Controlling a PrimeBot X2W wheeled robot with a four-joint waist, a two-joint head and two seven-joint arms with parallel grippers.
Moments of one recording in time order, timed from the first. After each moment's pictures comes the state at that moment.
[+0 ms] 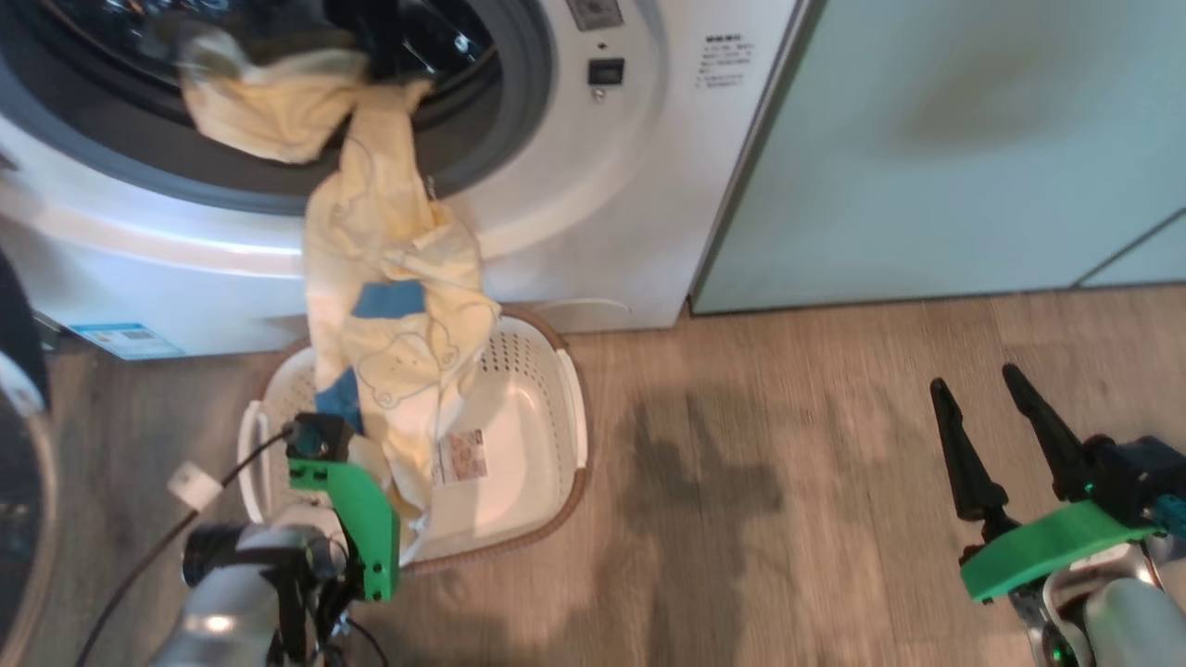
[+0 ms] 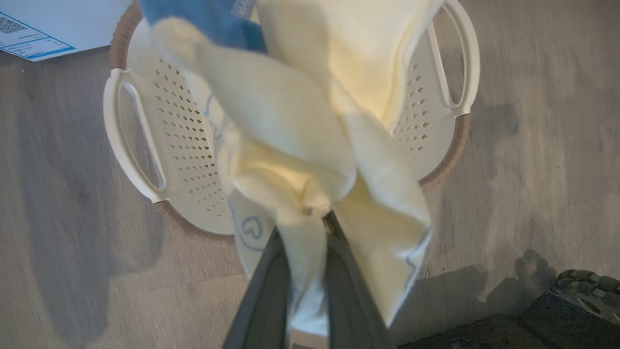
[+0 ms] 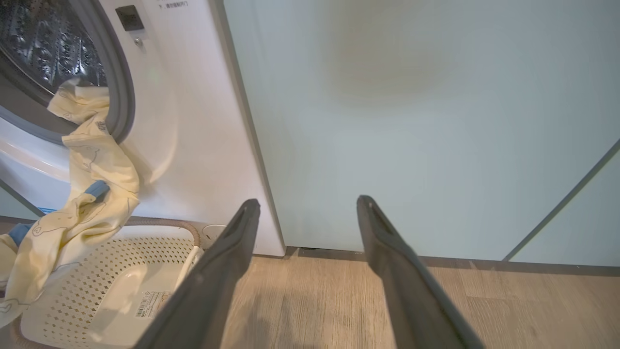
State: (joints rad) left arm -0.49 0.21 -0.52 0.95 -0.62 -0.02 0.15; right arm -0.17 -0.13 0.14 0.30 0.19 0.13 -0.25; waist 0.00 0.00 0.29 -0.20
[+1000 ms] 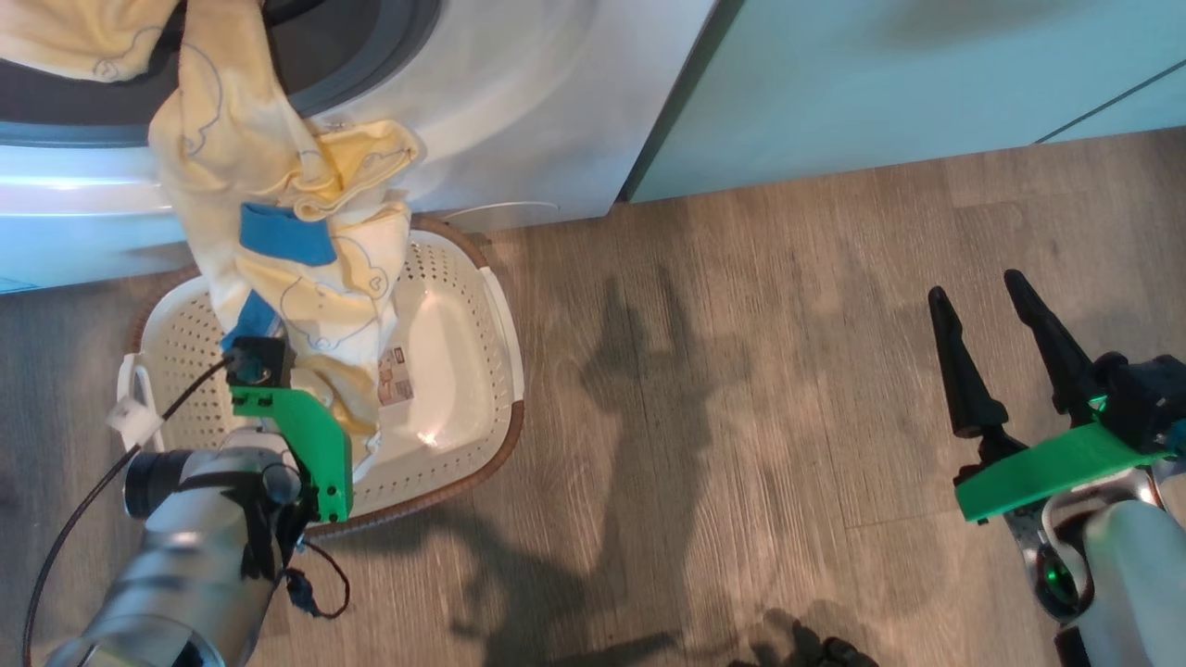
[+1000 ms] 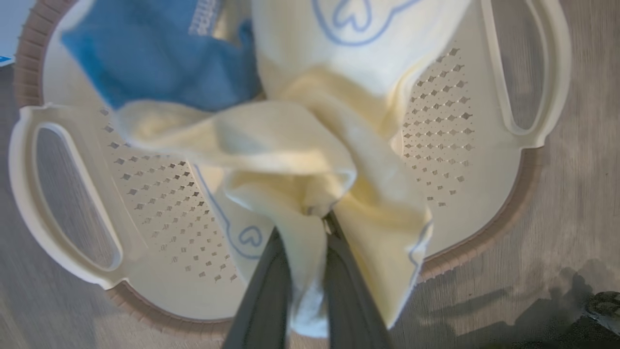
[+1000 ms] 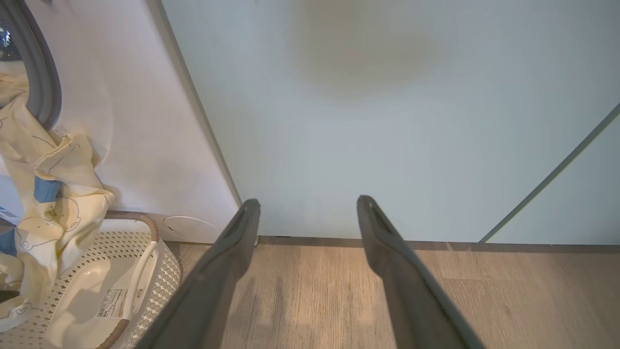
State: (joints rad) left arm -0.74 0.20 -0.55 1.28 -0.62 -0.09 0.02; right arm -0.30 -0.11 0.14 0.28 0.19 0.13 -0.25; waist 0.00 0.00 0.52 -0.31
